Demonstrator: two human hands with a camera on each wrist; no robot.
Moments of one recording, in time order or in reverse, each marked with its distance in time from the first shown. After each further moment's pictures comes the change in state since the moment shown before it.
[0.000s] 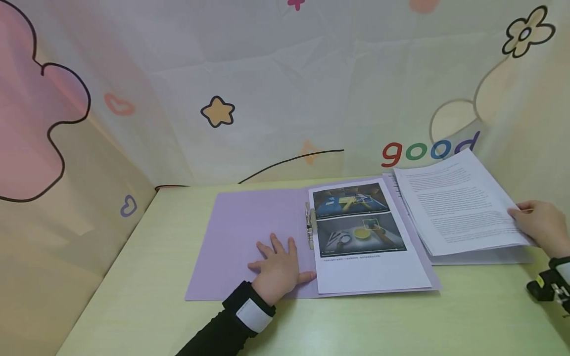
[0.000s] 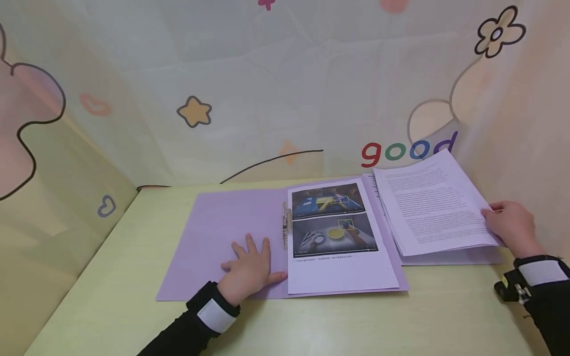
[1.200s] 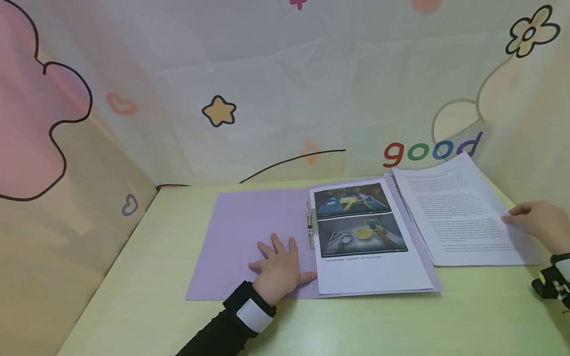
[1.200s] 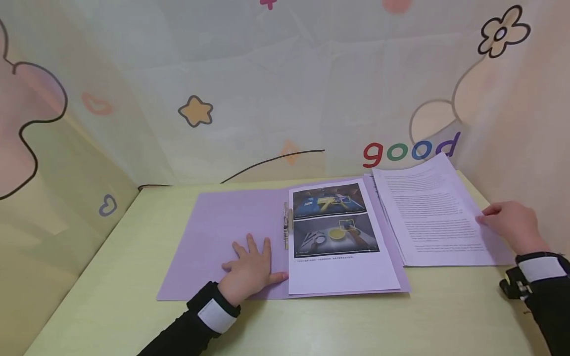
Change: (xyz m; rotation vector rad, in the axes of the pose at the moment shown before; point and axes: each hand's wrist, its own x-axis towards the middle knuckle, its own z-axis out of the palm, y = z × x) left_hand 0.001 0.001 0.000 0.000 0.008 -0.008; right_hand 0.013 0.002 -0.006 -0.159 -0.095 -0.092
